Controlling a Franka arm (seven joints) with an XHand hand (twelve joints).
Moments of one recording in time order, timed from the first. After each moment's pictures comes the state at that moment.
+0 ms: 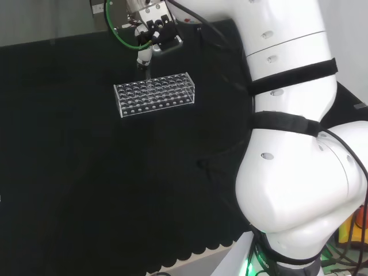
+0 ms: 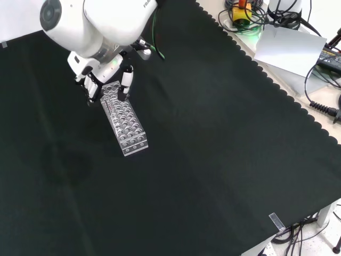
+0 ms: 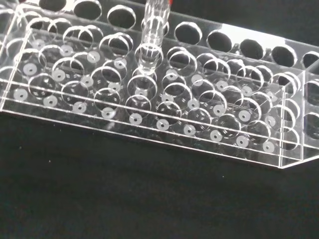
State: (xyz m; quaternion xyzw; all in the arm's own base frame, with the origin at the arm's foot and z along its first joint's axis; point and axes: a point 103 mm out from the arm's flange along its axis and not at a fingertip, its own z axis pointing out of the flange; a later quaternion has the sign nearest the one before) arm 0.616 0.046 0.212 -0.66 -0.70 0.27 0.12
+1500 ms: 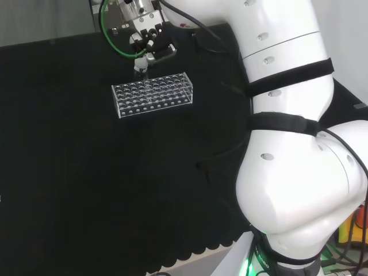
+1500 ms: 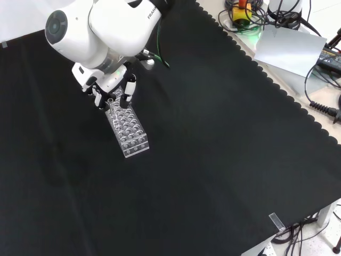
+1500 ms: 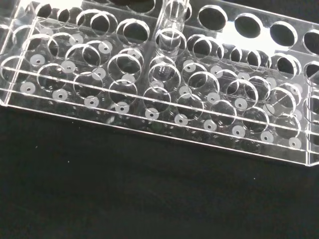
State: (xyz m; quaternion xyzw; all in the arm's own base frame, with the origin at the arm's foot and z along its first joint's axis) arm 0.616 0.063 0.192 -0.66 -0.70 0.26 0.11
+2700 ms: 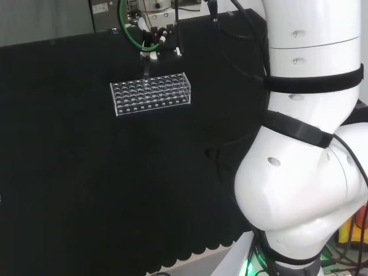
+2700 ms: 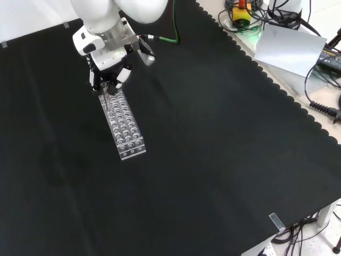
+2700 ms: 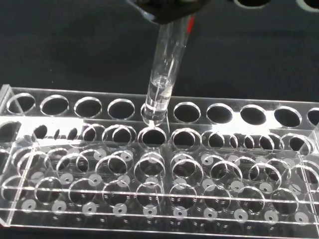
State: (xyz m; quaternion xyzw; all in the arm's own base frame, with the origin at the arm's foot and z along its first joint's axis) arm 0.616 0.048 0.218 -0.74 -0.67 0.09 0.06
